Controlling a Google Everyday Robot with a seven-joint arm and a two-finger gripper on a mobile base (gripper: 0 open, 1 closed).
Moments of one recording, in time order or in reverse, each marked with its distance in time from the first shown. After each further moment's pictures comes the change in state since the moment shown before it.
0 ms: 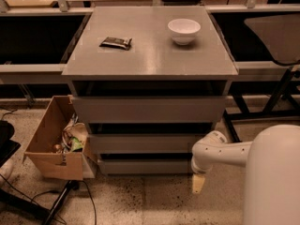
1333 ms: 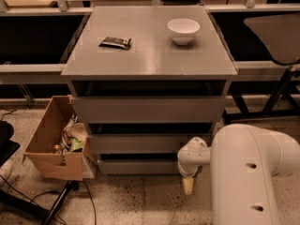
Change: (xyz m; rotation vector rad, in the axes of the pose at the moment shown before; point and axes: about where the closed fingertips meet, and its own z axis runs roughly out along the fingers) arm -0.040 -0.012 0.096 -0.006 0.001 -0.289
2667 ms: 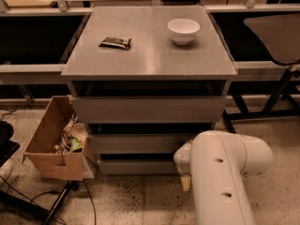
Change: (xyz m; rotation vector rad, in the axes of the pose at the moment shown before) arm 0.007 -0.032 0.074 0.030 0.058 0.002
